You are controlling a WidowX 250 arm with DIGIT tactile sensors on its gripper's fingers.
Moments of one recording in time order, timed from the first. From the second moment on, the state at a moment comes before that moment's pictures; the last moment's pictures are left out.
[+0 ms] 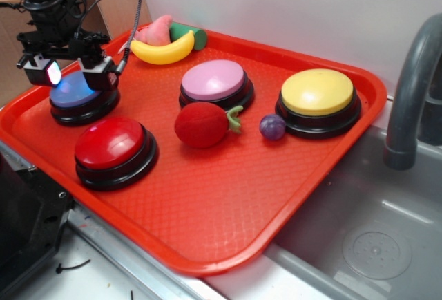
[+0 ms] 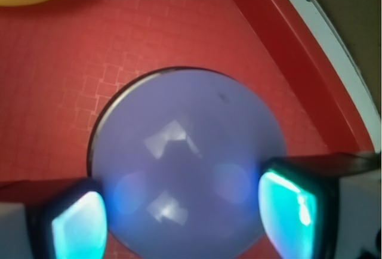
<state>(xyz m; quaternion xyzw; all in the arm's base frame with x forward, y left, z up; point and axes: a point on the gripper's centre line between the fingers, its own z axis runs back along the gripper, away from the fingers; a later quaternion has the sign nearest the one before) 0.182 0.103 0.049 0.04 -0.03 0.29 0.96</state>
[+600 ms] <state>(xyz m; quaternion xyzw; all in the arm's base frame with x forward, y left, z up) 0.177 0.092 0.117 0.03 -0.04 0.29 0.96</state>
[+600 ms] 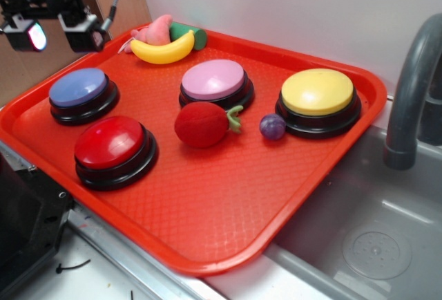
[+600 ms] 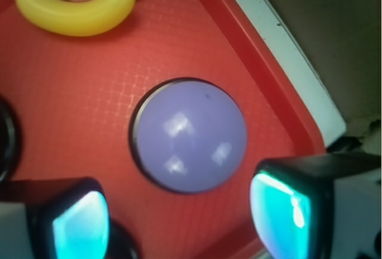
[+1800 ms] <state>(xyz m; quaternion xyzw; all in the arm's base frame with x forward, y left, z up) 0.177 0.083 0.142 0.03 -0.05 0.28 0.96</state>
